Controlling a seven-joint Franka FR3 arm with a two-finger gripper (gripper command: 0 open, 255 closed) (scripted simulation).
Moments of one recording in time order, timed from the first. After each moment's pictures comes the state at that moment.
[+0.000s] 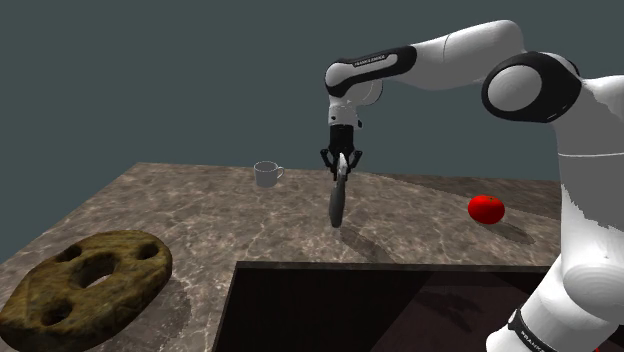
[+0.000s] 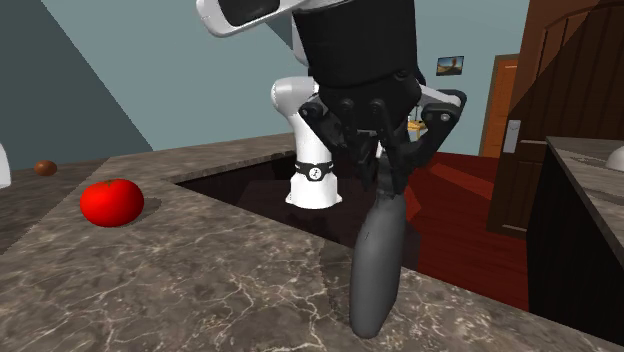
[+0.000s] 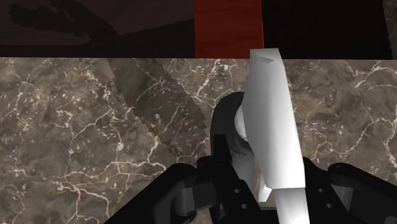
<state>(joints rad) -0.08 0.47 0.00 -1.48 0.30 1.49 0.57</state>
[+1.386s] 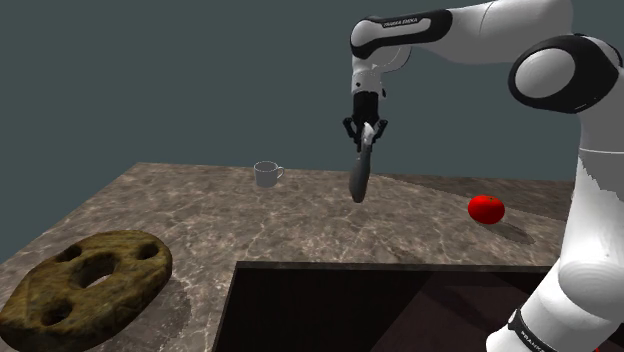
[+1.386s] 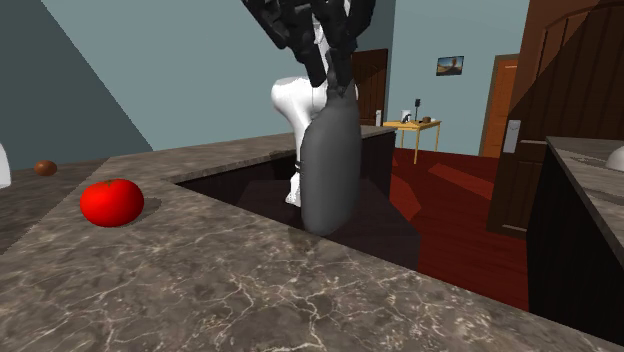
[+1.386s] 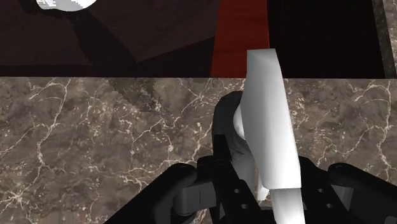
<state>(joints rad) -0.14 0.34 -0.04 -1.41 0.28 1.27 0.53</state>
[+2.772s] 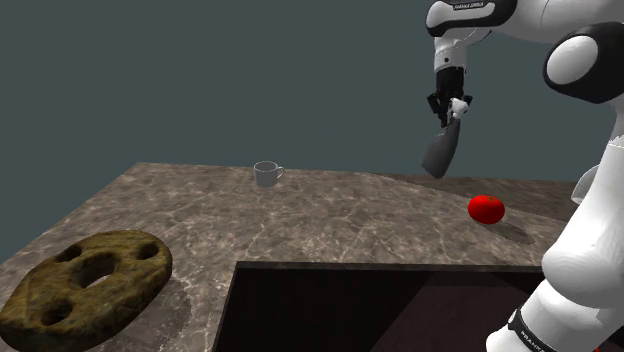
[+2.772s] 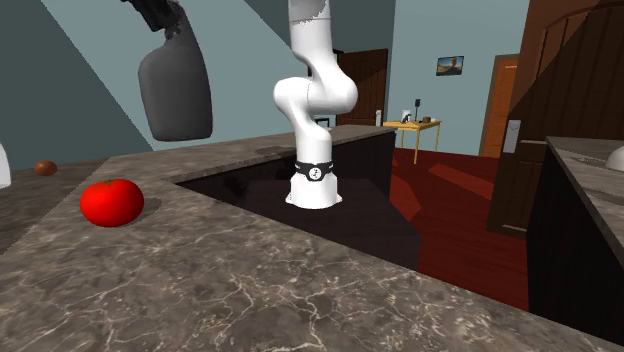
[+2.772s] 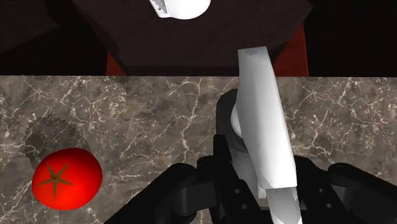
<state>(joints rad) -0.40 0.20 -0.22 -1.39 0.09 1.04 0.10</state>
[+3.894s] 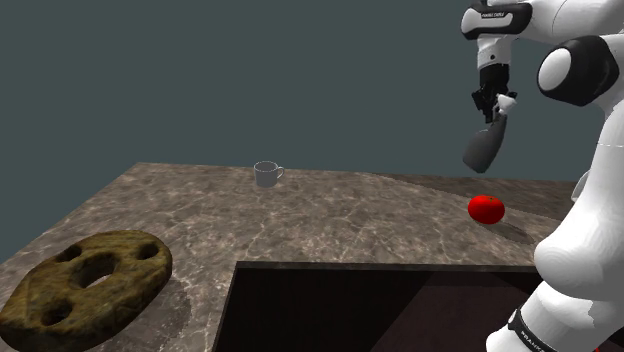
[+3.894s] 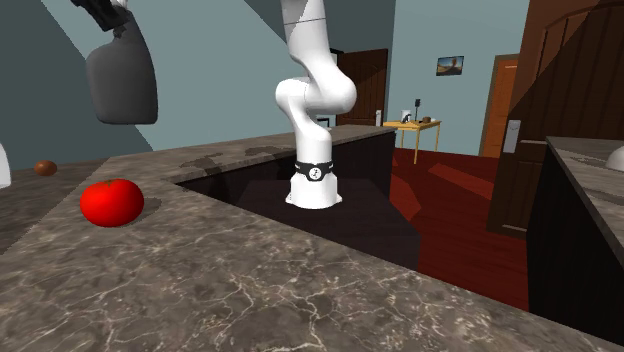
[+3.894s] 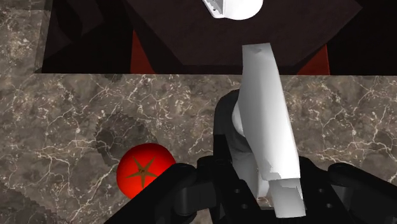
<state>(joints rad) -0.57 0.27 -0.32 -1.24 -0.02 0.97 -0.21</state>
